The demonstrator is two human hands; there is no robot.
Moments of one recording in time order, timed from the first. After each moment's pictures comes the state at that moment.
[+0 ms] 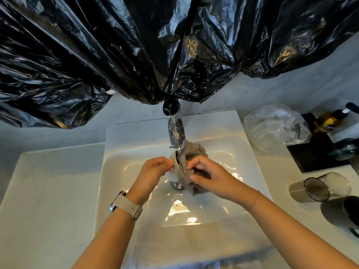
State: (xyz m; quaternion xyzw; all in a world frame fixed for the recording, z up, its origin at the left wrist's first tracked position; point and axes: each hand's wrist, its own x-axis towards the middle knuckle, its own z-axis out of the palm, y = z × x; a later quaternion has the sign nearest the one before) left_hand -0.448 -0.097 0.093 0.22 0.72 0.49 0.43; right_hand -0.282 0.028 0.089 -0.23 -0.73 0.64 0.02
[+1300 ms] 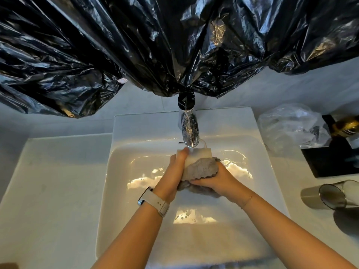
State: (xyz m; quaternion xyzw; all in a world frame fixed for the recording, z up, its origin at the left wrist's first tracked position) left_hand -0.429 -0.073 0.056 0.11 0.65 0.54 0.52; right_hand -0.310 0.020 0.060 -0.32 -0.63 0.71 0.02
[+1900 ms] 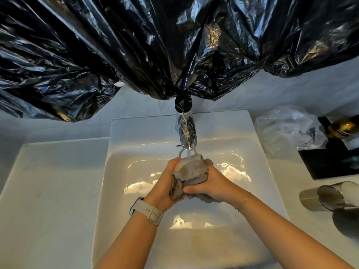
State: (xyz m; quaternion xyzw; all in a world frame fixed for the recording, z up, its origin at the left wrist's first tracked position) left_hand -0.436 -0.086 0.036 0.00 0.52 0.56 0.65; right_hand -0.314 0.015 0.069 -0.28 -0.65 0.71 -0.03
